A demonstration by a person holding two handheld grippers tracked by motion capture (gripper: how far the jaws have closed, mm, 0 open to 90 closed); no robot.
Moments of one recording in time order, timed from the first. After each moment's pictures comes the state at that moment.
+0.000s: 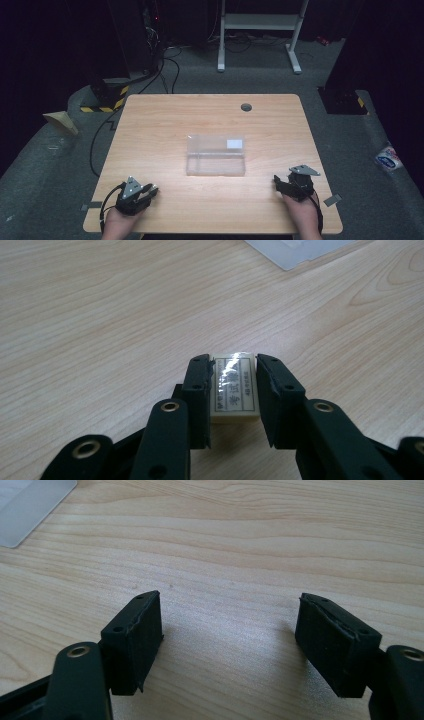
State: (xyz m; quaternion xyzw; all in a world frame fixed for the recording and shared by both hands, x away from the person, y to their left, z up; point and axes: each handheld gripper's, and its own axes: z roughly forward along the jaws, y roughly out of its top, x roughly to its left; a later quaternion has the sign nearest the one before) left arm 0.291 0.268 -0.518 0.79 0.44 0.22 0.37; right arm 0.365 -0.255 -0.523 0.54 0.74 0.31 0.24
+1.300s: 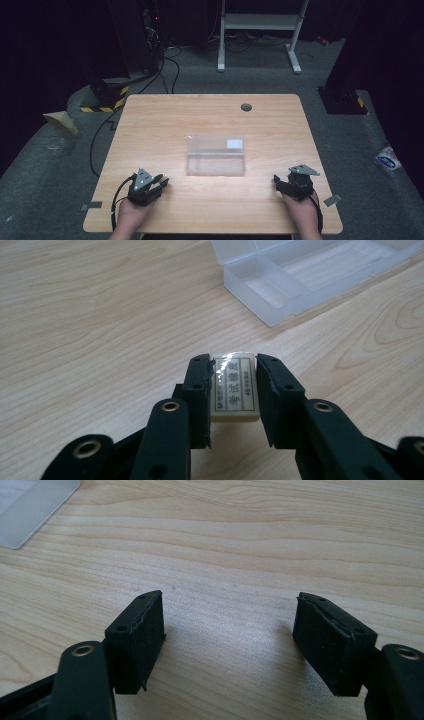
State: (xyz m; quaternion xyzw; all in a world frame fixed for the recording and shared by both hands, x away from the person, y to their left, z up) left arm 0.318 0.237 -0.511 0.77 0.44 0.23 0.40; right arm 0.366 -0.255 -0.523 0.54 0.75 0.31 0.24
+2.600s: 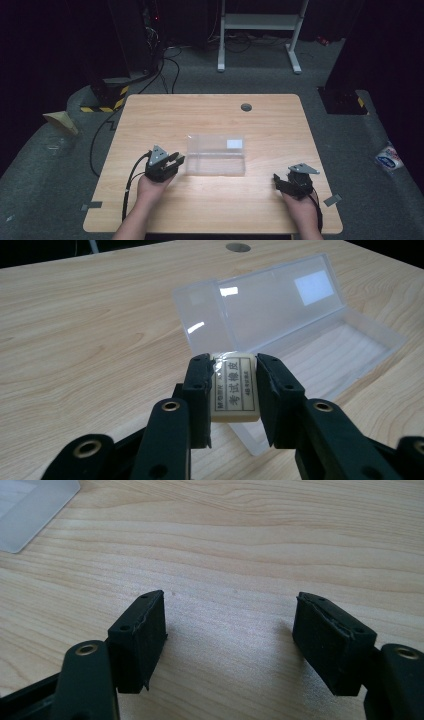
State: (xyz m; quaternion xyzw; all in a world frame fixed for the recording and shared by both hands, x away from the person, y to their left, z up) left arm 0.374 0.197 -0.481 0.75 0.43 0.22 0.46; right arm 0.369 -0.255 -0.523 0.53 0.75 0.32 0.24
